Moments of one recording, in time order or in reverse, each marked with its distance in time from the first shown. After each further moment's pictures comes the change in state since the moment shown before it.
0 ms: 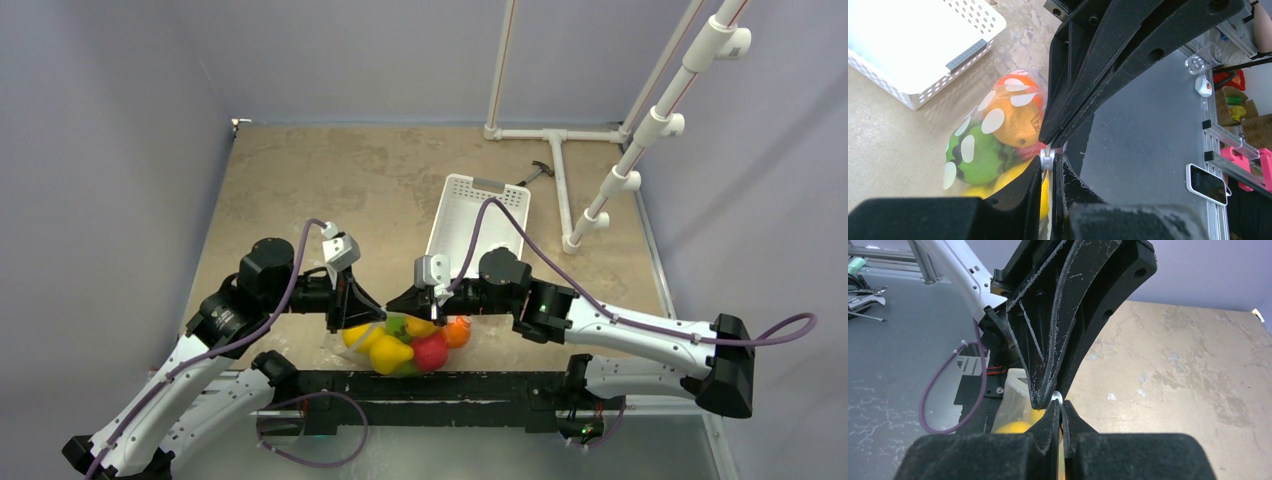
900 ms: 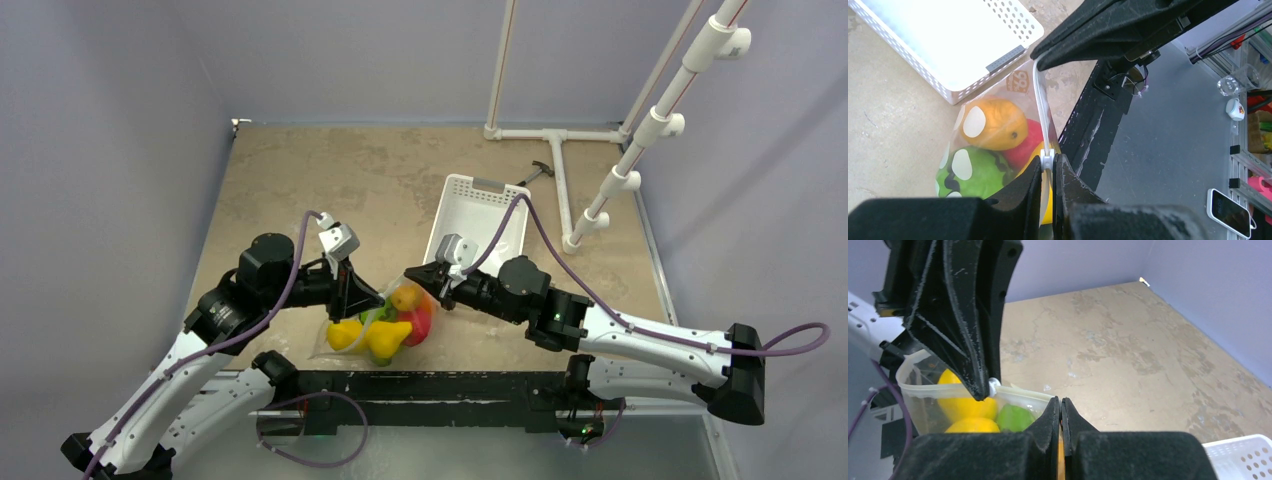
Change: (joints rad) left arm 0.000 0.018 0.047 -0.032 -0.135 0.000; right arm 0.013 -0.097 -0.062 0.049 0.420 0.055
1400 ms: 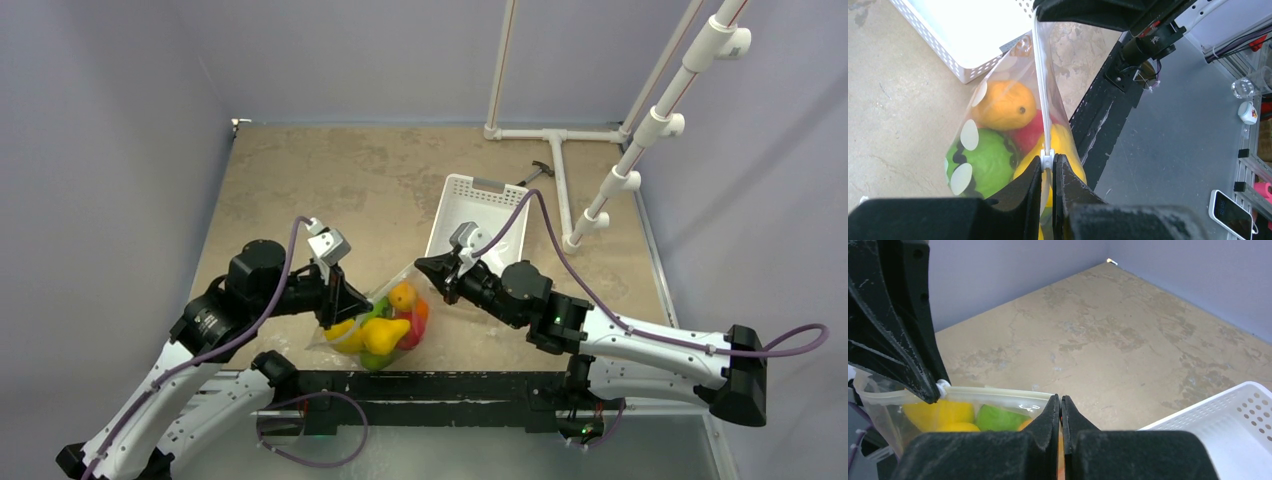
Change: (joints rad) left arm 0.000 -0.041 0.036 -0.135 -0.076 0.000; right arm 0.000 -0.019 -0.050 0.037 0.194 0.148
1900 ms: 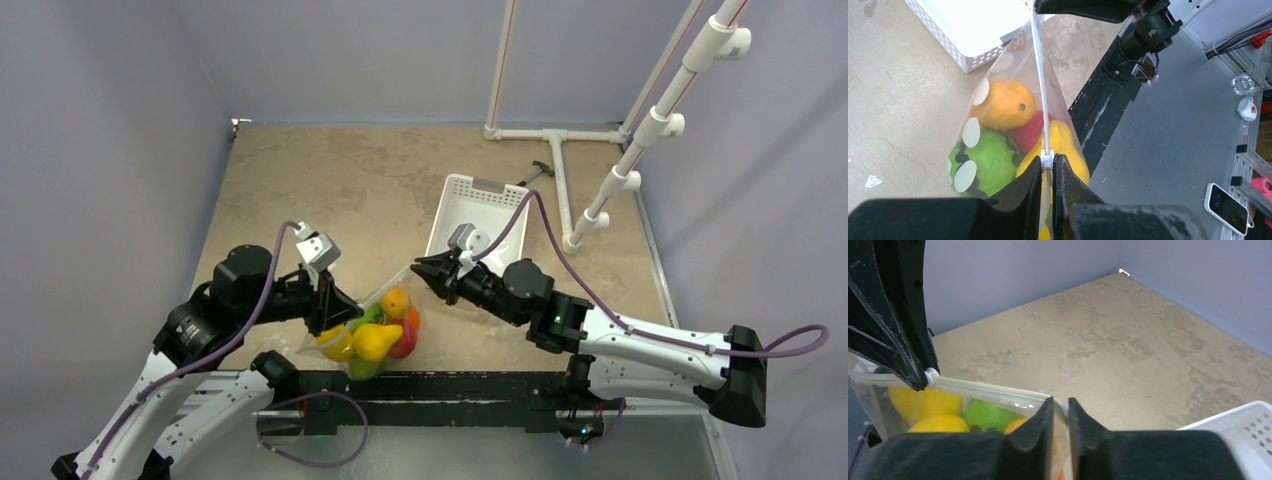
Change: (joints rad) left arm 0.000 -0.034 0.065 -0.106 -0.024 0.004; right arm -0.005 0.002 -0.005 0.035 -0.068 -0.011
